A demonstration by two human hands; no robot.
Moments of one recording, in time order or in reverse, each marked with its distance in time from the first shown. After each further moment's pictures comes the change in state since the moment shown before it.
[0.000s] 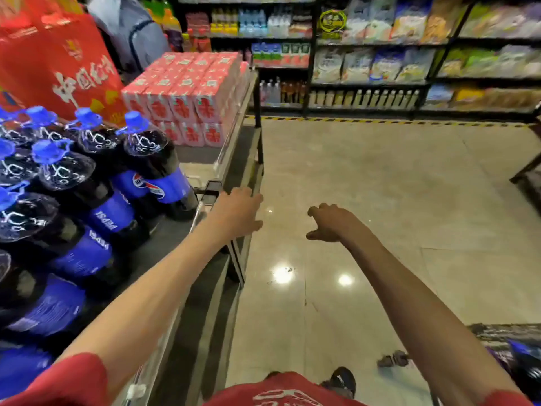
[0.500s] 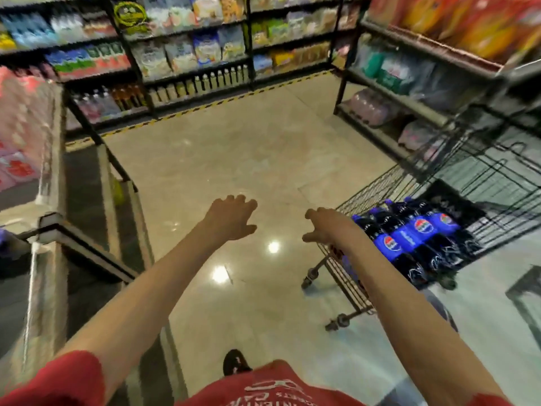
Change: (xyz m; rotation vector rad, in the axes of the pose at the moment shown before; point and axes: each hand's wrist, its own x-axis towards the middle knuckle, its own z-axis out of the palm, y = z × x) left_hand -0.020 0.286 0.017 0.183 -0.012 0.528; right_hand -0.285 0.162 0.117 0.303 -0.008 0.568
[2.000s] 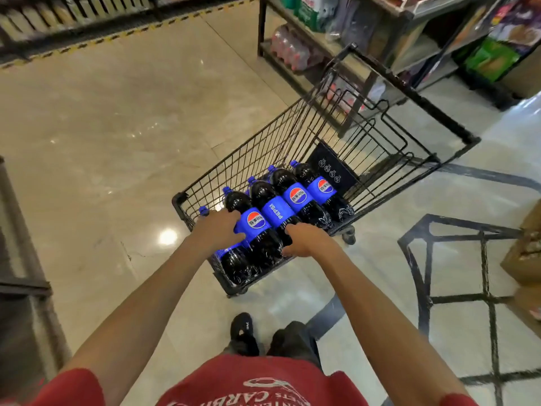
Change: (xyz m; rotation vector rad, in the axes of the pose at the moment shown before) left_hand 0.186 0.398 0.026 -0.310 -0.200 0.076; right_hand -0.038 0.413 0.079 0.120 -0.253 0.132
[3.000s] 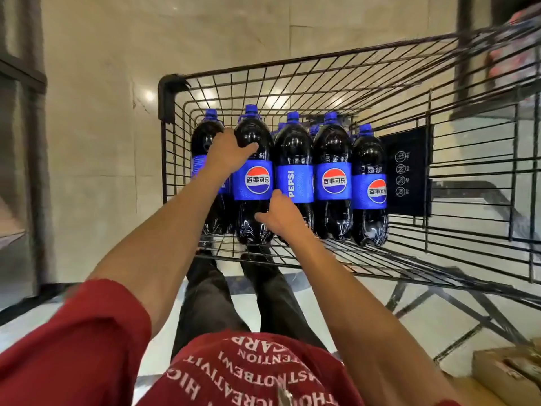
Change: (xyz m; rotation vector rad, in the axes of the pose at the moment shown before) left_hand 0.199 -0.020 0.116 -0.942 0.209 -0.820; right_hand 0.205 0.025 0.058 0.105 -0.270 -0.155
